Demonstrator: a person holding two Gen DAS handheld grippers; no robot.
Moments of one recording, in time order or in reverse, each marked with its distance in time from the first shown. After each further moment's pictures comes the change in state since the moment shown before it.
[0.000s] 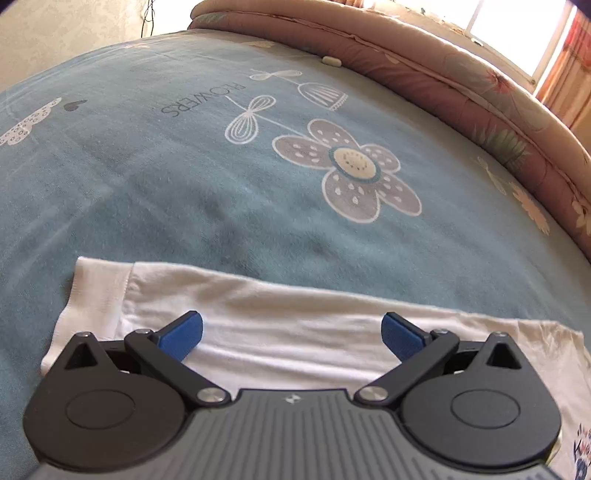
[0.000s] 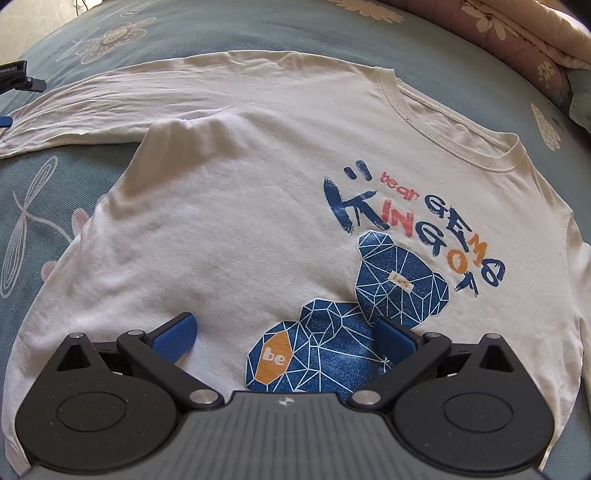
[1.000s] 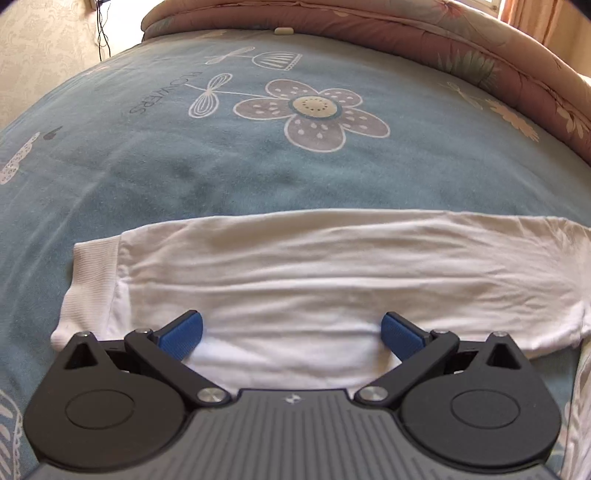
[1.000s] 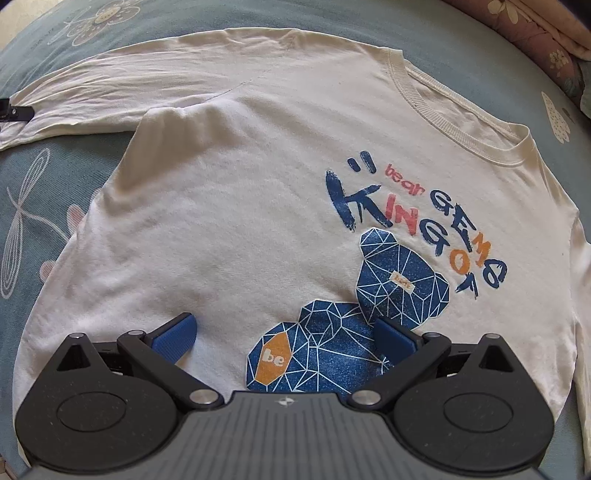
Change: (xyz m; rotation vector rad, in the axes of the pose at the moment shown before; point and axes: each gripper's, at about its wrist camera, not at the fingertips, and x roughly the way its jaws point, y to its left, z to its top) left arm -0.017 -0.027 -0.032 0.237 0.042 0.053; right arm 0.001 0.001 0.022 -0.001 0.137 -0.004
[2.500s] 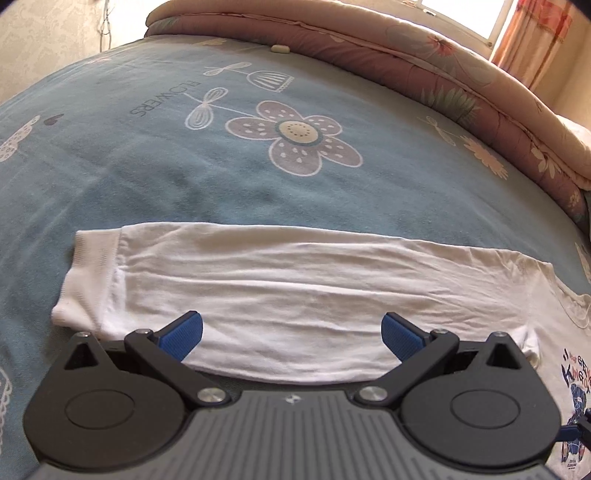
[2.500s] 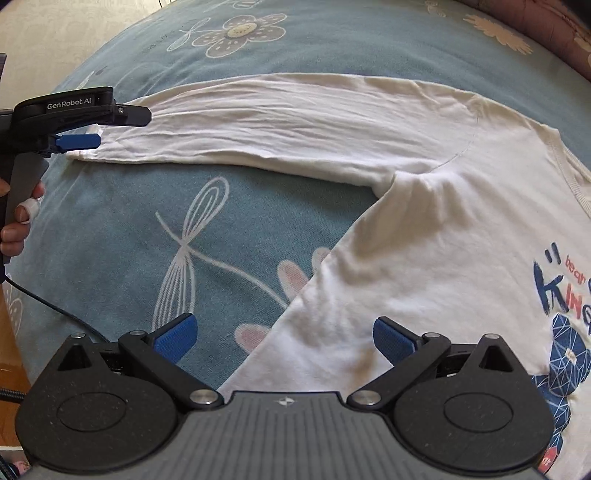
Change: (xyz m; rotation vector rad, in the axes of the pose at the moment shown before) left arm -0.021 -0.008 0.008 -0.065 -0.063 -0.138; right arm -0.013 0.107 0.031 -0.119 -0.129 0.252
